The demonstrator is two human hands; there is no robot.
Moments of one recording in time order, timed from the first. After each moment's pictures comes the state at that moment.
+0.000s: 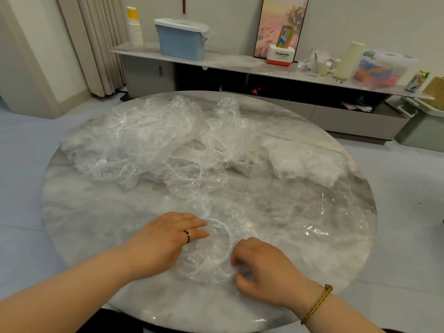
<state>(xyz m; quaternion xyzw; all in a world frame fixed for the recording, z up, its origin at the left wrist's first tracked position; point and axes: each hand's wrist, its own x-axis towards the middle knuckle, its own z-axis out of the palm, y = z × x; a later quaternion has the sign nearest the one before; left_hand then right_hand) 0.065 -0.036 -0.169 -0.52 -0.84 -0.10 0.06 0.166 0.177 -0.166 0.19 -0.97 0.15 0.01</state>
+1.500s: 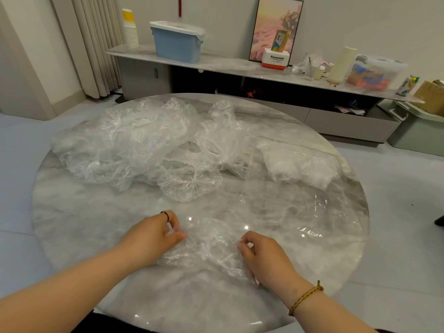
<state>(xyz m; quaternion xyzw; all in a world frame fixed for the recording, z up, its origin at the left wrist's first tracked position) 0.064 -0.025 -0.162 -0.17 -0.93 -0.29 -0.14 0.155 0.177 -0.161 -0.12 -0.94 0.32 -0.08</state>
